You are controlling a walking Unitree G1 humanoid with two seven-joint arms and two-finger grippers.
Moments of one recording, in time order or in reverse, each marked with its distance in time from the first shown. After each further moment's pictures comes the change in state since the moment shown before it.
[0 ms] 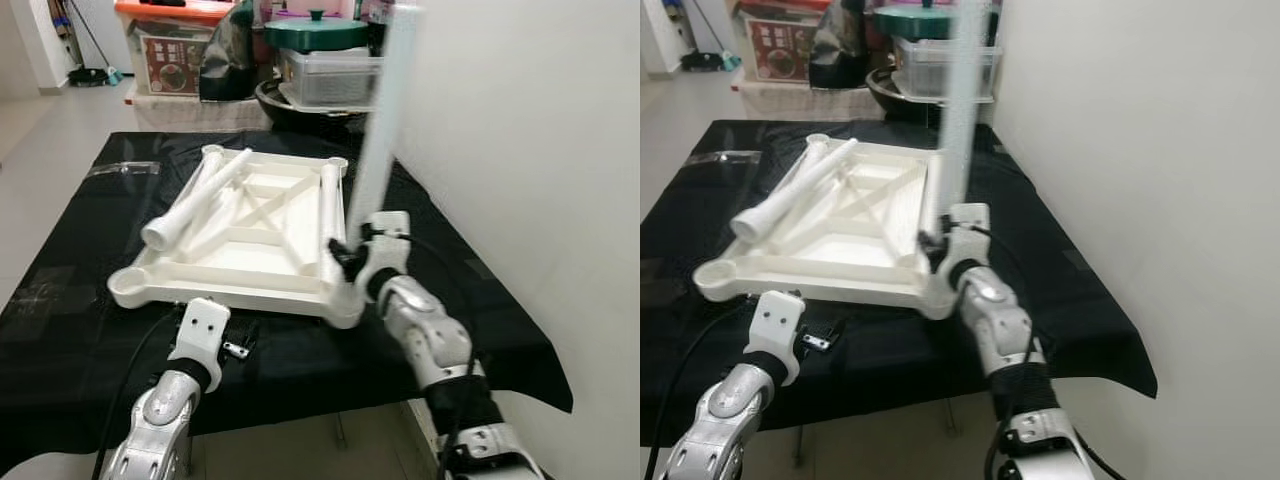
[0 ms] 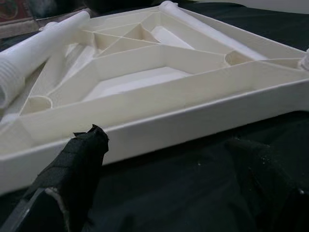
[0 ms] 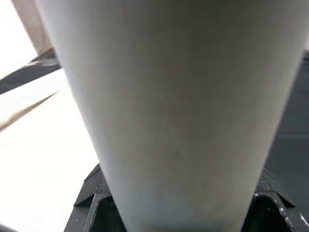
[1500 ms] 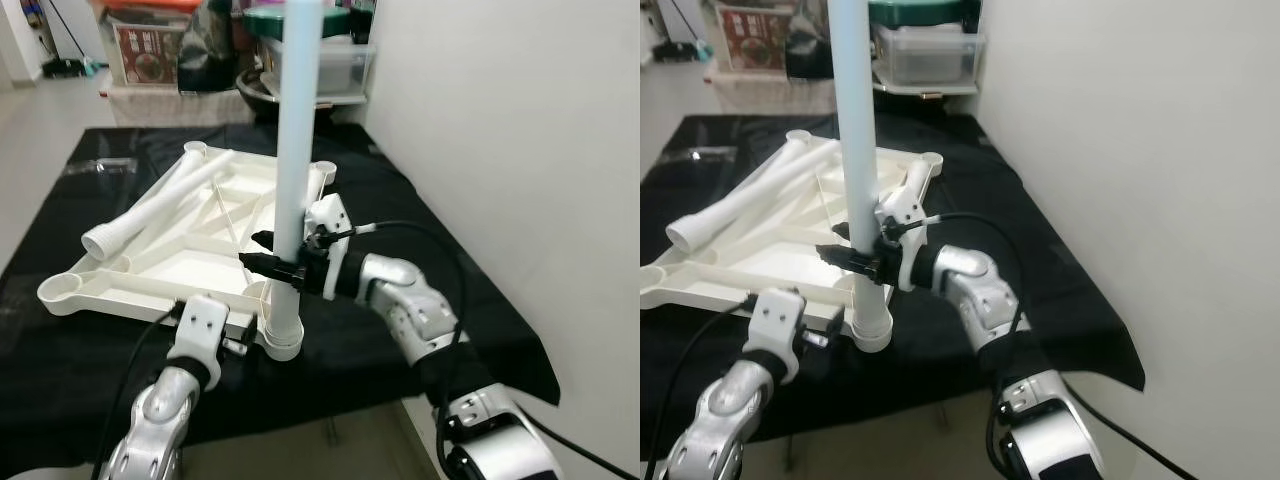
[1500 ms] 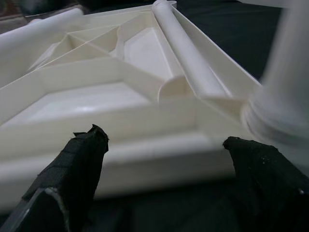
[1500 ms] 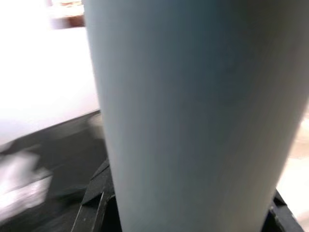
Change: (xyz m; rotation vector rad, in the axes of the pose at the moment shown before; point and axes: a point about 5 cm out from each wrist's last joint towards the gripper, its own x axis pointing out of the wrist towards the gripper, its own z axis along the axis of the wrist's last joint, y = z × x) left arm 0.001 0.000 -0.002 0.002 0.007 0.007; right arm 0.016 0.053 0.021 -0.108 -0.038 0.545
